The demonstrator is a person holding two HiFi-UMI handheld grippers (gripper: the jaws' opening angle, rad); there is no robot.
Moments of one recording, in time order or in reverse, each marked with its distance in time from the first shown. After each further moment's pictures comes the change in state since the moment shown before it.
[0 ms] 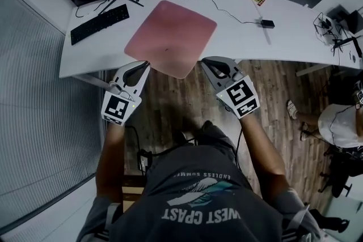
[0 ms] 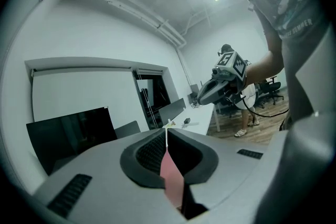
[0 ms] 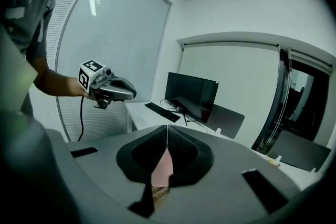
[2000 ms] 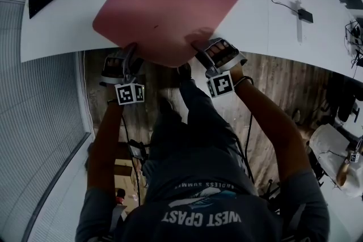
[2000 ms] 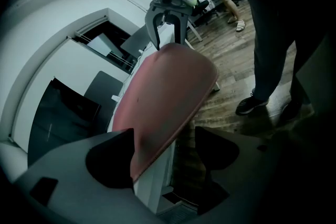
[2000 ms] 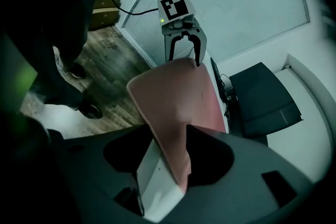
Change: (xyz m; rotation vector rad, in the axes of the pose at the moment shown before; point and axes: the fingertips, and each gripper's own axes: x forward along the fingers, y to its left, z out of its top) left arm 0.117 -0.038 -0.365 0.634 0.654 0.000; right arm 0.198 -0.013 -0.310 -1.142 0.260 0.290
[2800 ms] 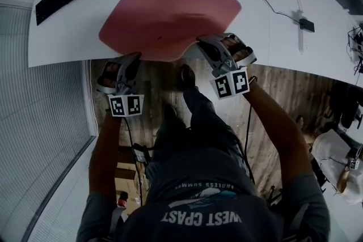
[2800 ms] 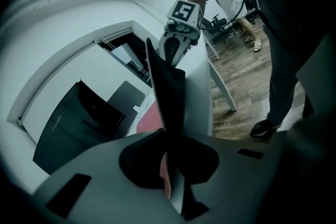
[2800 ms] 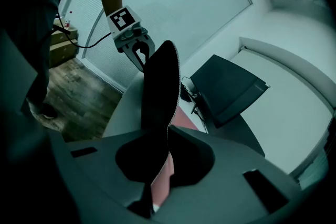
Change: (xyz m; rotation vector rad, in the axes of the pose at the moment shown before) left arm -0.041 0.097 0.033 -0.153 -0.143 0.101; right arm -0.033 -0.126 -0.015 0.380 -0.147 -0.202
